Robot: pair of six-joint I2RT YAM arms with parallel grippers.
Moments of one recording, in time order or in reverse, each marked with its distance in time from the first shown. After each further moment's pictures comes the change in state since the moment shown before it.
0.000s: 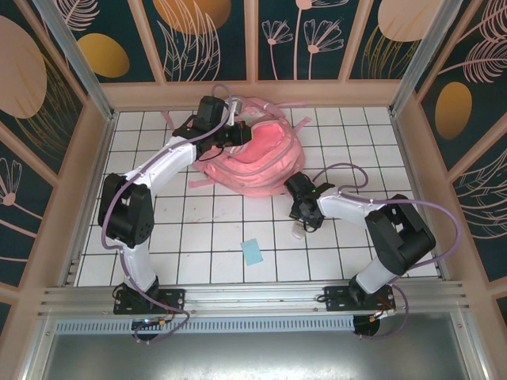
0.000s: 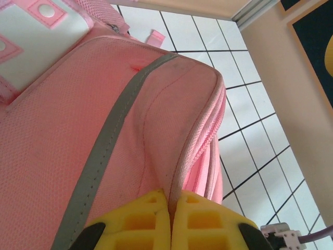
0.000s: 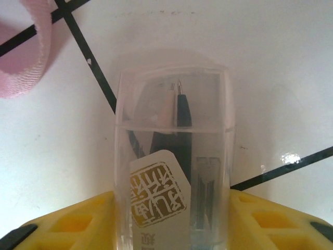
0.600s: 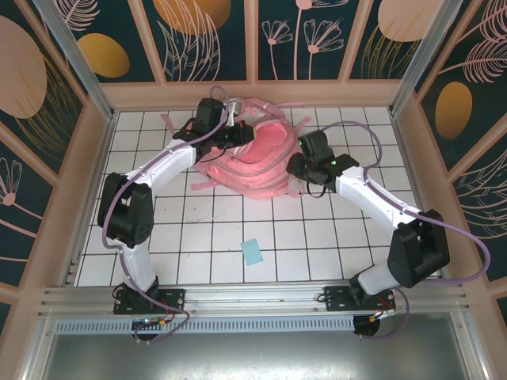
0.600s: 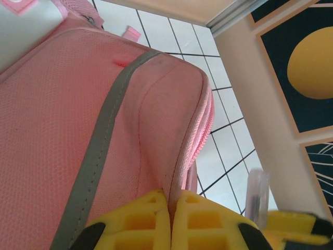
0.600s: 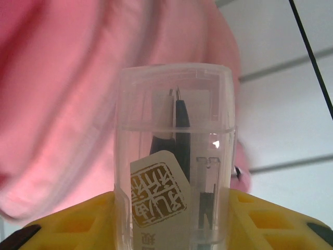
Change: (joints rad) left arm 0.006 0.000 -0.057 0.123 0.095 -0.114; right arm -0.130 -0.097 0.356 0.016 -0.085 -0.287
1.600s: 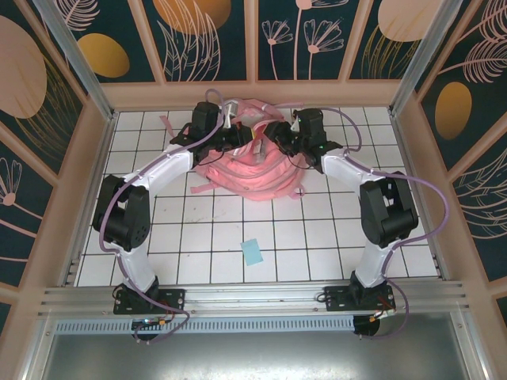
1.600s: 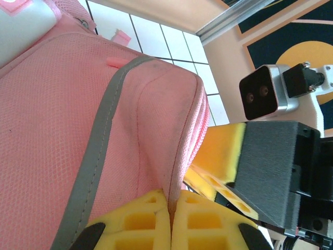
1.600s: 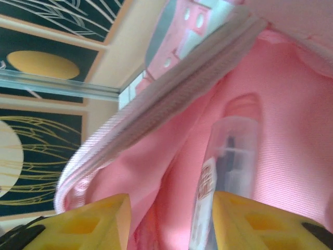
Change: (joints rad) left arm 0.010 -0.040 -0.086 0.100 0.023 -0.068; right arm -0.093 0.322 0.089 0.647 -0.516 0.299
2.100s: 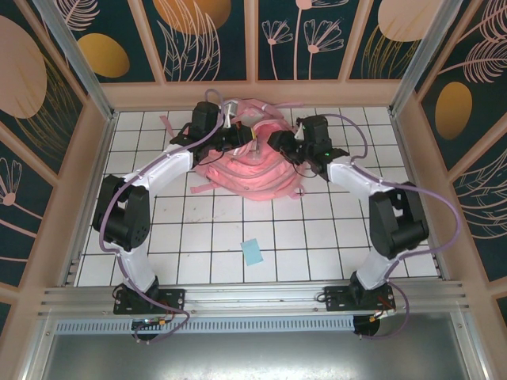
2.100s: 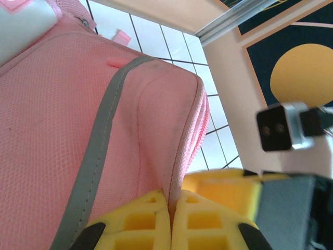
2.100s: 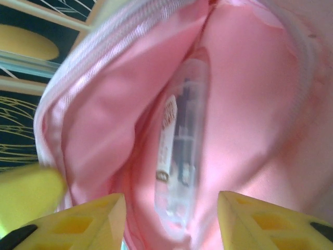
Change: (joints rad) left arm 0.000 0.000 0.000 0.002 0.000 -0.015; right arm 0.013 -0.150 -0.119 -0.128 0.048 -0.132
